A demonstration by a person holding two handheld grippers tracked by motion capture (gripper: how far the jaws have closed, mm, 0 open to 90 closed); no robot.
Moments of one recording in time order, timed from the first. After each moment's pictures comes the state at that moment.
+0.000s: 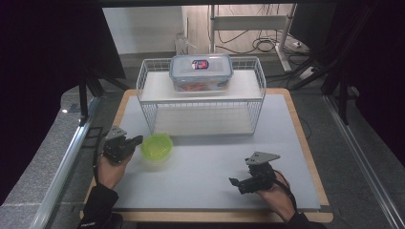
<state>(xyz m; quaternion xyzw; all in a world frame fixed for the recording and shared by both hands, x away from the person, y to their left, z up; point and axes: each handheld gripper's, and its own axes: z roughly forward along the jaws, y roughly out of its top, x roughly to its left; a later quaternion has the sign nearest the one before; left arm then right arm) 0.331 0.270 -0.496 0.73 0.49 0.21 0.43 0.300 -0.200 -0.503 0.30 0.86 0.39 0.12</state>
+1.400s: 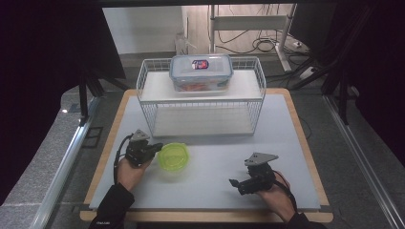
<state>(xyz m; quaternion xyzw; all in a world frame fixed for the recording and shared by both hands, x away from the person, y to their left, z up) 0.333 0.205 -0.510 0.78 0.45 0.15 0.41 0.299 -0.199 -0.505 0.30 0.87 0.38 0.12</state>
